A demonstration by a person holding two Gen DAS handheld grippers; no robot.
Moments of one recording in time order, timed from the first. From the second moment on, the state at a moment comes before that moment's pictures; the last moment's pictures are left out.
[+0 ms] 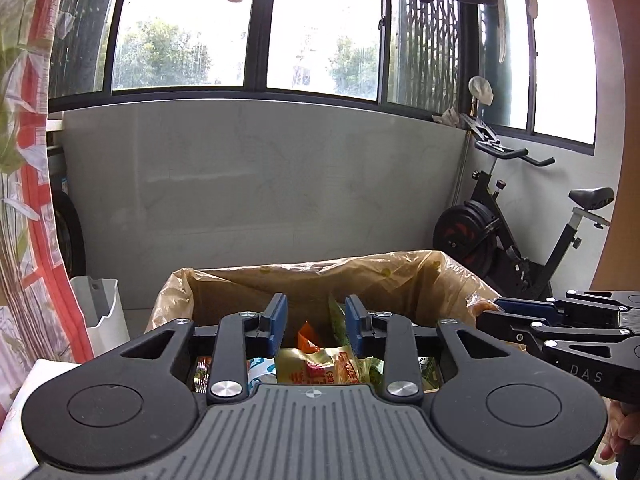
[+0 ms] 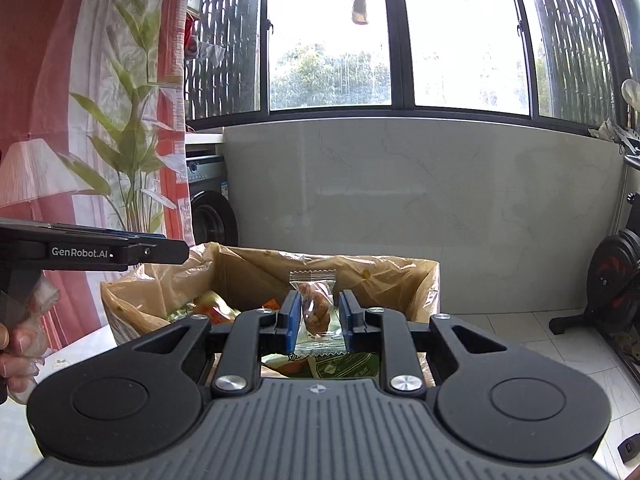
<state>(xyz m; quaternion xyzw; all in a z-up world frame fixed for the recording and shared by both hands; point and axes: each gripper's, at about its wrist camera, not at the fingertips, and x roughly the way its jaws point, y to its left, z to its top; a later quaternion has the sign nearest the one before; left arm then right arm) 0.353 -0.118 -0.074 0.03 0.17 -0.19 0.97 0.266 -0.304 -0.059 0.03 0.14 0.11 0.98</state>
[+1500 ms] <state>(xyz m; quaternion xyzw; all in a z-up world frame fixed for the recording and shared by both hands) 0.280 -0.018 -0.204 -0.03 0.34 -0.16 0.92 0.253 -0.254 -0.231 0.03 0.34 0.13 0.93</state>
